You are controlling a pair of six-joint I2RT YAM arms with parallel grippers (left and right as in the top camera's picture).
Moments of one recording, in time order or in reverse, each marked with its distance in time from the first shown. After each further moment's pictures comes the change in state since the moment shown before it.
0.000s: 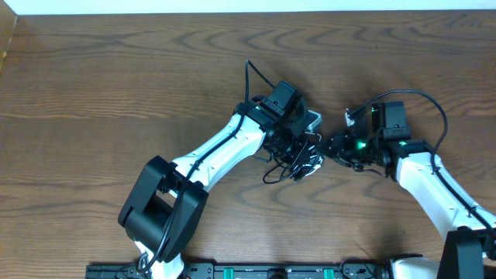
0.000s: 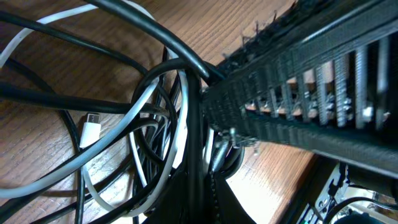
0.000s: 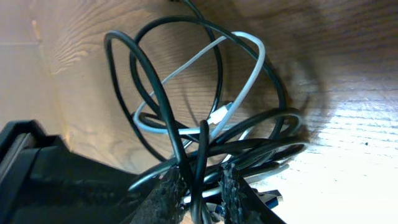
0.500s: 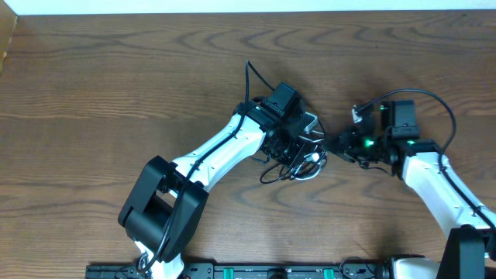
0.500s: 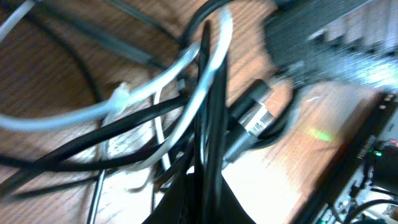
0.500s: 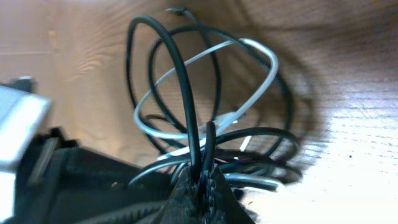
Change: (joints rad) left arm 0.000 0.000 0.000 -0.042 -0.077 0.000; right arm -0.087 0.000 0.000 0.015 -0.085 -0.052
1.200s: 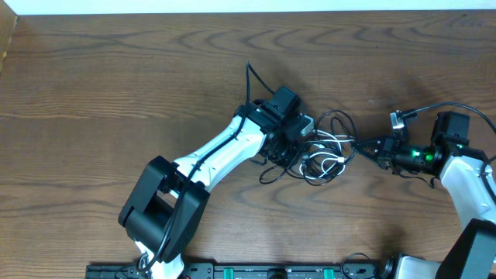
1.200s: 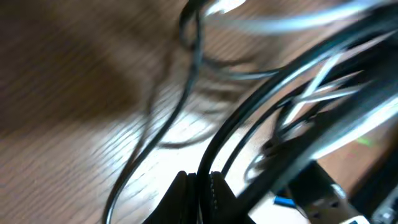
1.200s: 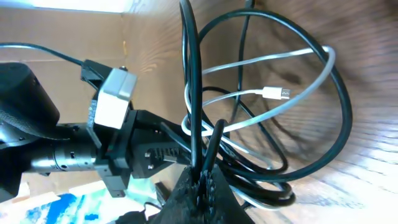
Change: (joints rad) left arm -0.003 0.000 -0.027 -0.005 -0.112 -0.013; right arm -0.351 0.000 -0.002 -0.239 -0.334 -0.346
